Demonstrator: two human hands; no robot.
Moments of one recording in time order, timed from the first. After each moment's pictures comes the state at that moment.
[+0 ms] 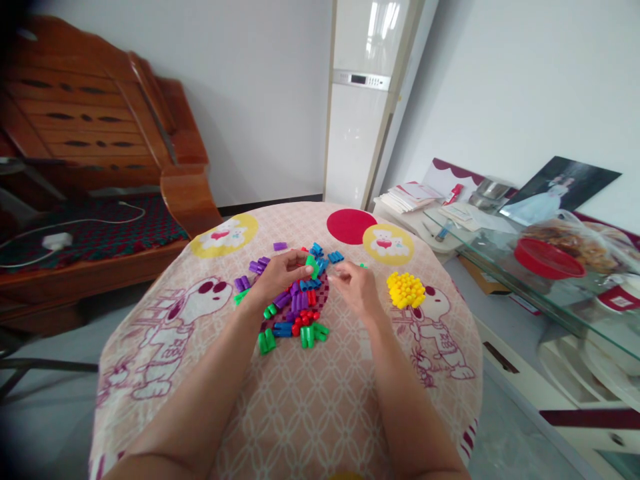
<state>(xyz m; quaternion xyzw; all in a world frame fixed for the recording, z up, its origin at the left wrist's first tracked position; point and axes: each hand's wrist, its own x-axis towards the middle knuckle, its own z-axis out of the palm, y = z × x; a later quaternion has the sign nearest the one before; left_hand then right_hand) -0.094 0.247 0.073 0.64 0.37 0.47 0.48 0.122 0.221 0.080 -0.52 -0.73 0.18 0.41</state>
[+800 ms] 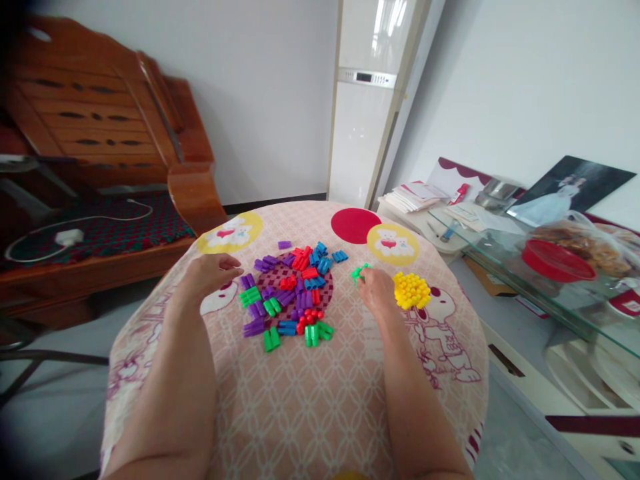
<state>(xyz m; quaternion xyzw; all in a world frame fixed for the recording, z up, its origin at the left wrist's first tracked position) -0.235 0.240 0.078 0.61 0.72 0.29 0.18 0.145 0.231 0.075 -0.68 -0.73 -0.02 0.08</state>
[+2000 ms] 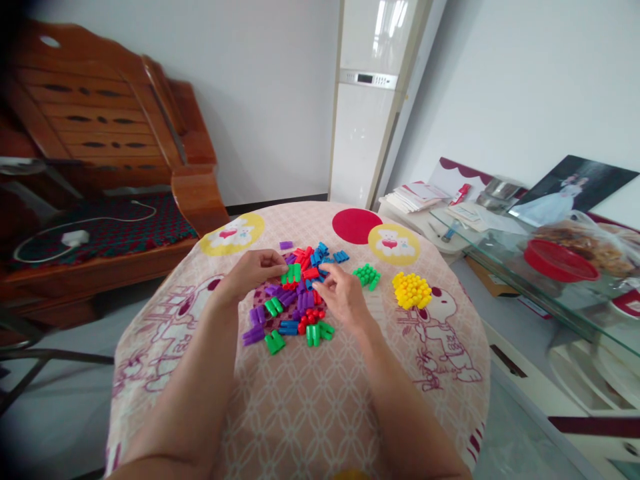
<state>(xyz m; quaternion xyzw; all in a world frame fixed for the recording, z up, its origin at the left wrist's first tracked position) -0.152 0.236 0.097 0.60 0.52 0.39 0.46 0.084 0.202 0.082 -0.47 -0.74 0.27 0.40</state>
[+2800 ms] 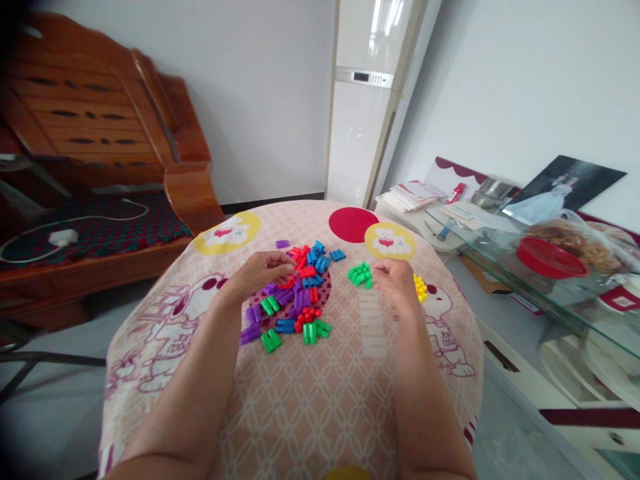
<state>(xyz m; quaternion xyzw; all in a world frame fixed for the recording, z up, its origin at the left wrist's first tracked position) -0.139 0.239 0.092 0.62 0.48 0.37 0.49 0.186 0.228 0.091 -0.63 -0.58 0.30 0.43</state>
